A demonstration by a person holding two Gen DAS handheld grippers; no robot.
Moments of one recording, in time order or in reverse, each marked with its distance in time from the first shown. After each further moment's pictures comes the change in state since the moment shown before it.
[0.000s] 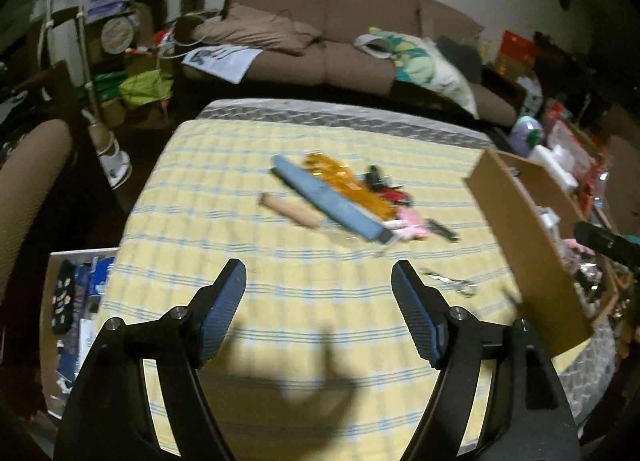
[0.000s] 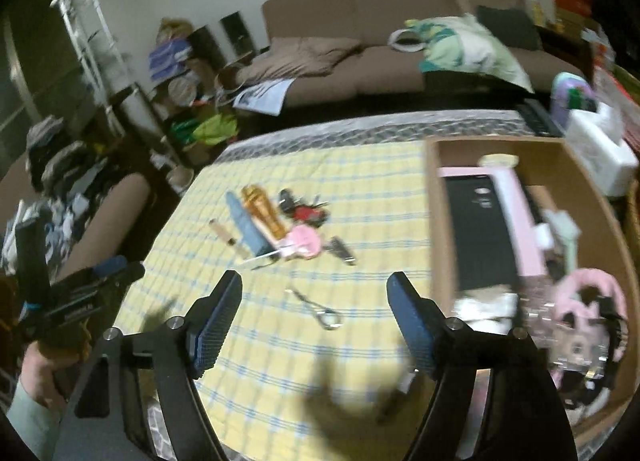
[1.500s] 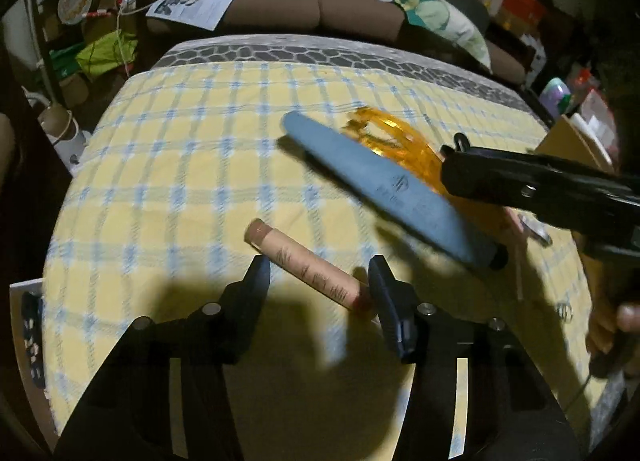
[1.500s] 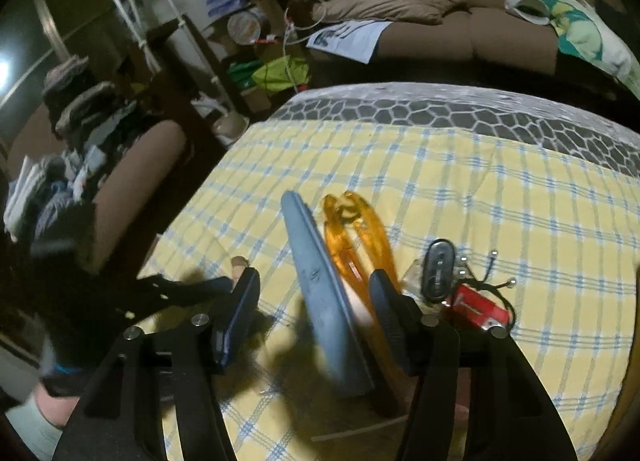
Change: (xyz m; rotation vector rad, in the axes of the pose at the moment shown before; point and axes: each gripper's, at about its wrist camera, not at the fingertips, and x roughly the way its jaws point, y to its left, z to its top) left arm 0.160 0.044 0.029 0.057 0.185 -0.058; right arm 0.240 0.089 0.060 -0.171 0.169 0.223
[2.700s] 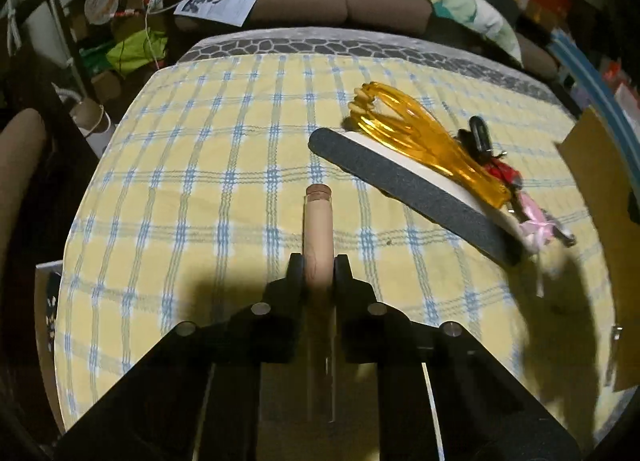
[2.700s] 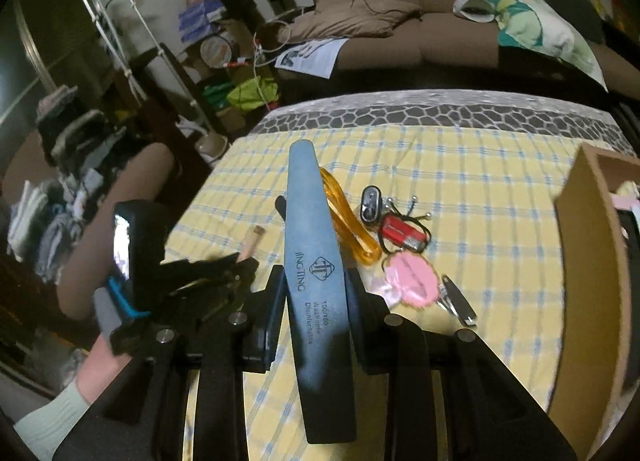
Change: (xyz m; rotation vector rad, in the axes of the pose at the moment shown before) left arm 0.002 -0.030 -0.009 -0.040 0.003 0.129; right arm -0.108 -0.005 -0.043 0.121 -0.065 -0.074
